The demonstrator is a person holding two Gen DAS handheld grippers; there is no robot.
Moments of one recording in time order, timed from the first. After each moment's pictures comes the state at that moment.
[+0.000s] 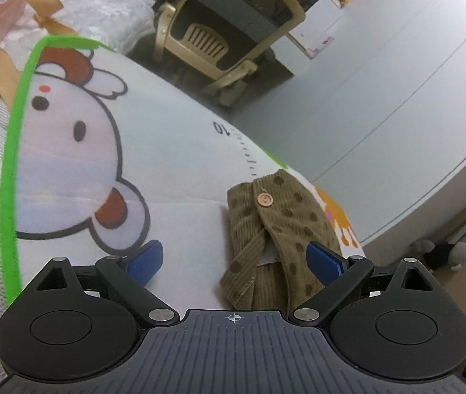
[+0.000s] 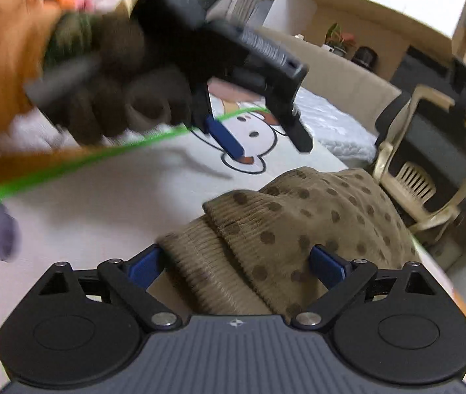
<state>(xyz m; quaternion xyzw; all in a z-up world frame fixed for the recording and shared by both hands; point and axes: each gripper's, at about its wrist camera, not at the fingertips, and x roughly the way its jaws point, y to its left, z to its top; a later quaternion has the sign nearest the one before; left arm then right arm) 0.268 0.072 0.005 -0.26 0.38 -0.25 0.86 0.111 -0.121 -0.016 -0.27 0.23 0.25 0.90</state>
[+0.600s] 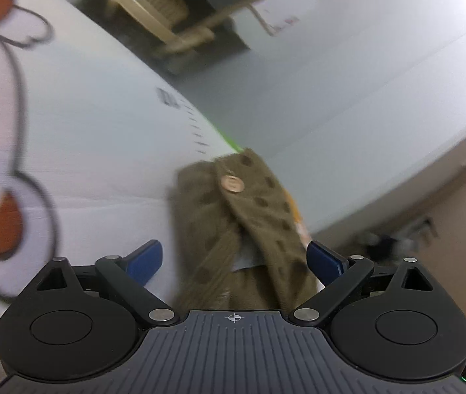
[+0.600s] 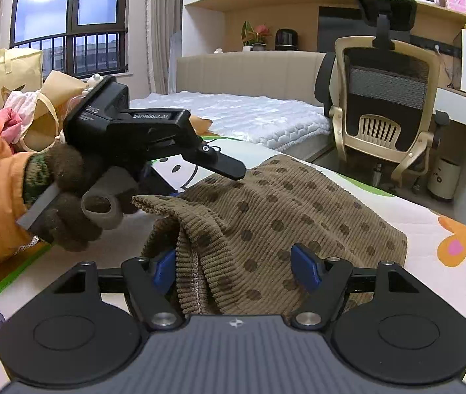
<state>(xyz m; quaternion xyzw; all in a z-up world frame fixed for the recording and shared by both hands) 0.328 0.033 -0.032 -0.32 0.40 -0.38 0.77 0.148 -0.216 0.010 -0.05 0.24 0.21 0.95</state>
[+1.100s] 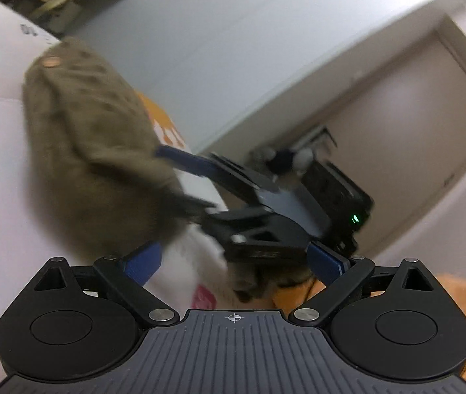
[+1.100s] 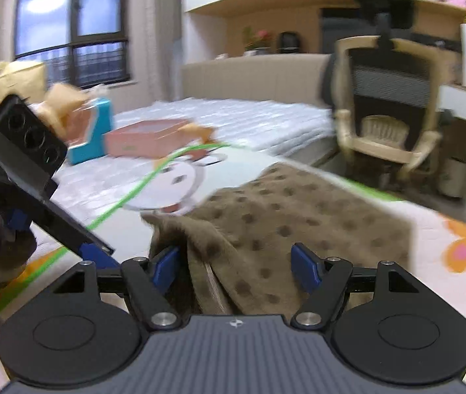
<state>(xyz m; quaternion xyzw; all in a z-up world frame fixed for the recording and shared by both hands) 0.204 0.015 -0.006 -0.25 0.38 -0.57 0.69 0.154 -0.213 0.011 -0.04 0.24 0.24 0.94</state>
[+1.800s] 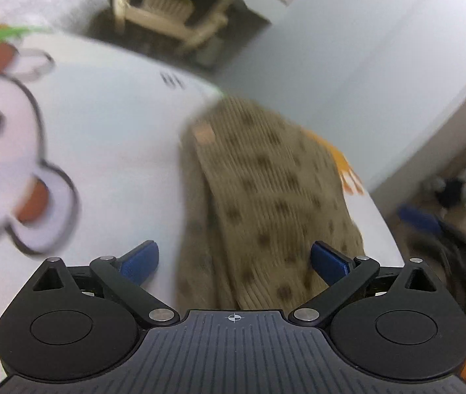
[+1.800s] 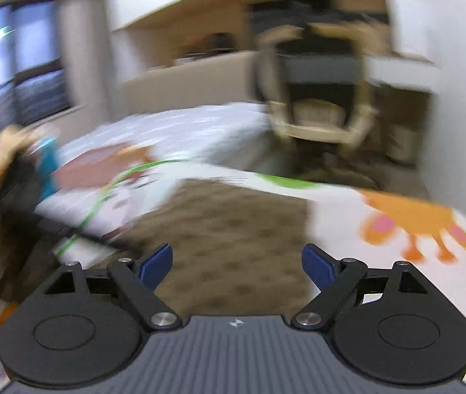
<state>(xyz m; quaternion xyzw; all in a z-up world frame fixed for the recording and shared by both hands) 0.266 -0.007 -0.012 -0.13 0.42 -0.30 0.85 0.153 -0.287 0.036 0.06 0.26 0.11 0.96</state>
